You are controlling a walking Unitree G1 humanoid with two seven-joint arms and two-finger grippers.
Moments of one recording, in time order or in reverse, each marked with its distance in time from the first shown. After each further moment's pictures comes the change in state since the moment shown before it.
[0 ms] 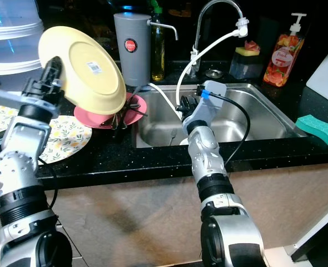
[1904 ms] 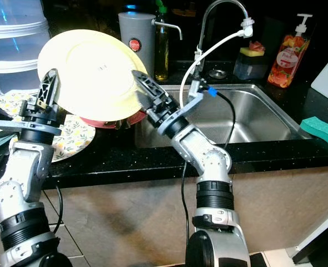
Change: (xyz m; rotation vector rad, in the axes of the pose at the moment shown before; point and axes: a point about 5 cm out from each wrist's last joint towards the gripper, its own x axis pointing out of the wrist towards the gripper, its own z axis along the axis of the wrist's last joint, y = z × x) left arm -0.029 -0.001 -0.018 -0.437 0.048 -0.124; right arm -0.028 0.064 0.014 0.969 0.267 0.544
